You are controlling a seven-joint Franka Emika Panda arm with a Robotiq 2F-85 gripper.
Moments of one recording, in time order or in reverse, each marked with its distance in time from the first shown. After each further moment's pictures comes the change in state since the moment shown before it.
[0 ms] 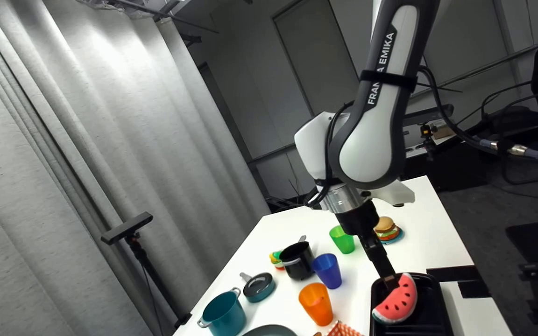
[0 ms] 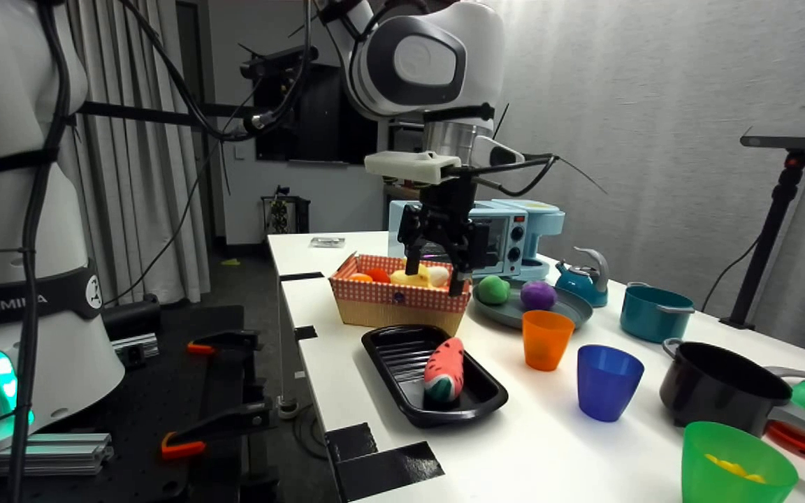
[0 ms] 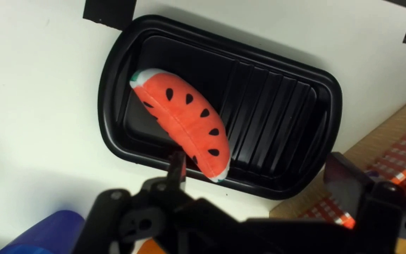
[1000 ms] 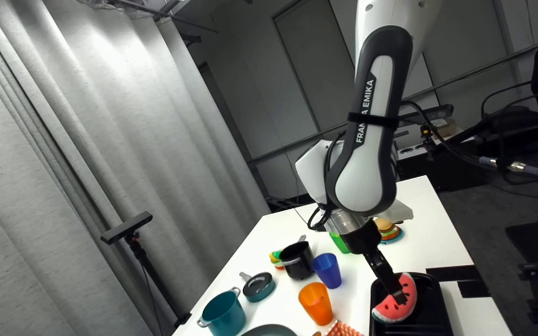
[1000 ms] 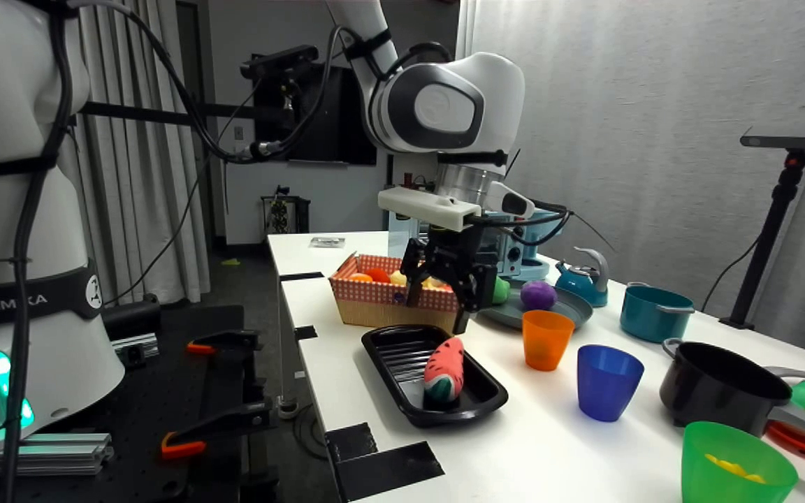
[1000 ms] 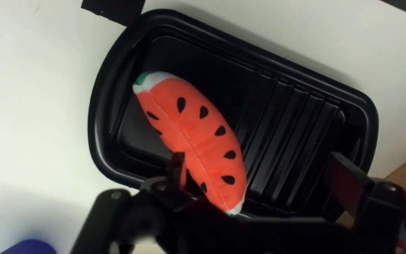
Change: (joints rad) arm -0.021 0.165 -0.001 0.077 -0.005 0.010 -0.096
